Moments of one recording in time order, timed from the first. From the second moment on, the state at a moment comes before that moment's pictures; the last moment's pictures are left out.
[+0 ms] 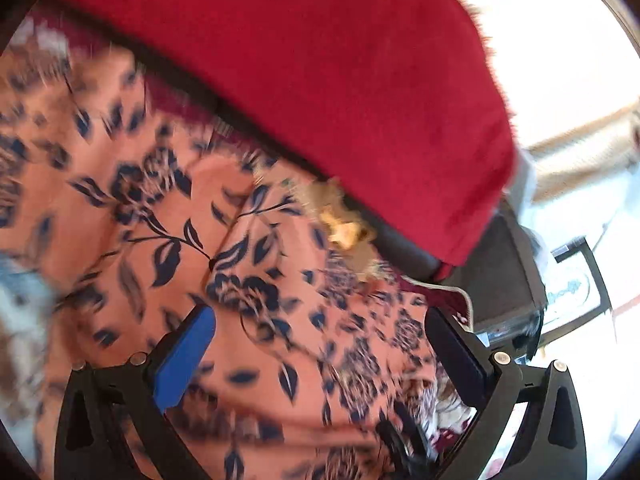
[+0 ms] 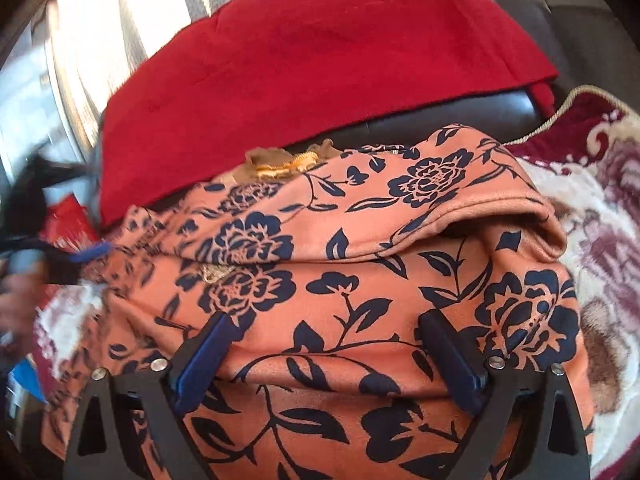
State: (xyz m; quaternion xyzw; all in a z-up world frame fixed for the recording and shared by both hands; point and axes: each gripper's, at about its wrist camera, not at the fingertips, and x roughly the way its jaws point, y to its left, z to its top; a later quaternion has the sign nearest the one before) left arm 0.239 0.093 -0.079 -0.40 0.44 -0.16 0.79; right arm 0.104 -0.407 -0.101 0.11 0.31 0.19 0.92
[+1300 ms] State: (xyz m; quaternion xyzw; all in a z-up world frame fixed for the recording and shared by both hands) left arm 0.177 0.086 -0.157 -0.28 0.38 0.00 0.88; right arm 0.186 -0.527 -0.073 0.29 0.35 0.13 0.88
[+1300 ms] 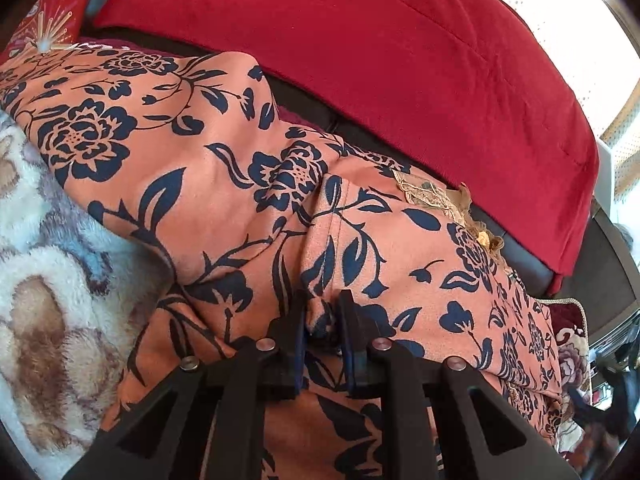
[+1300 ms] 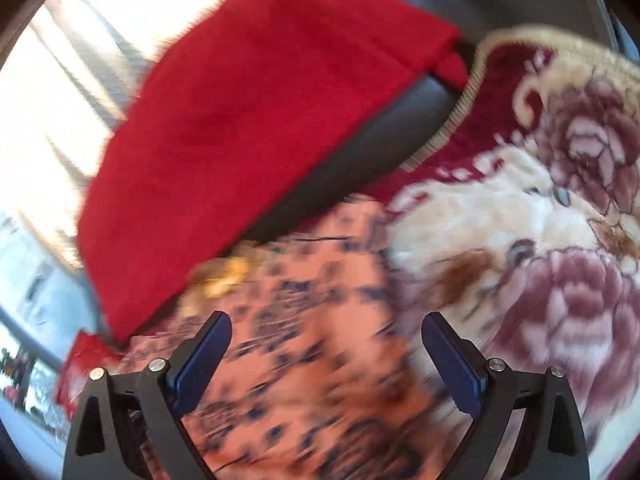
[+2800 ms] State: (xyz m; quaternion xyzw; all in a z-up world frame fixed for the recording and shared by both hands) left arm 0.176 0.097 -0.157 -0.33 0.36 -0.01 0.87; right arm 0.175 -0.432 -0.087 0.07 0.37 0.09 0.92
